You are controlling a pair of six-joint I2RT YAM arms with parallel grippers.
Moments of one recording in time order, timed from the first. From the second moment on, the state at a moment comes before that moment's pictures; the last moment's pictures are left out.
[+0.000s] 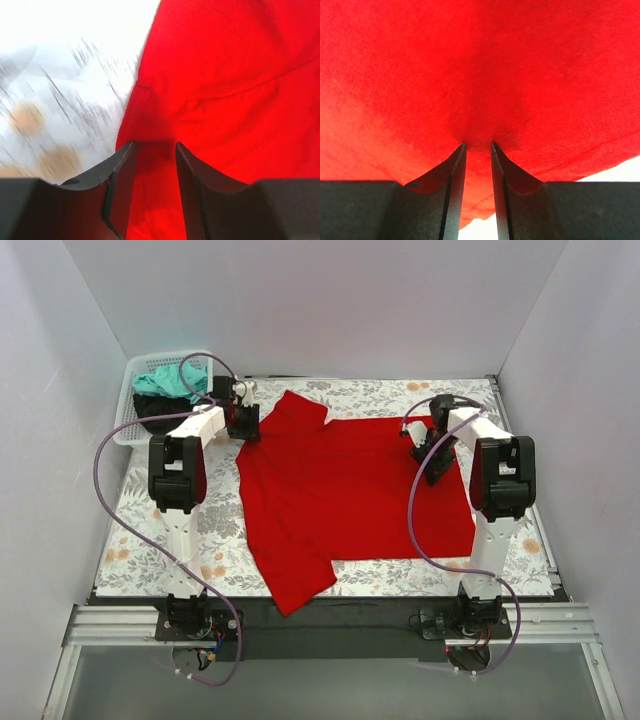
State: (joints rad) left arm -0.09 2.27 1.76 -0.48 0.25 0.02; right arm 0.09 2.09 1.56 -0.98 -0.16 -0.66
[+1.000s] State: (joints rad) left arm -0.20 1.55 1.34 -0.73 0.59 0.45; right arm 0.08 1.55 1.17 -0.96 -0.18 -1.05
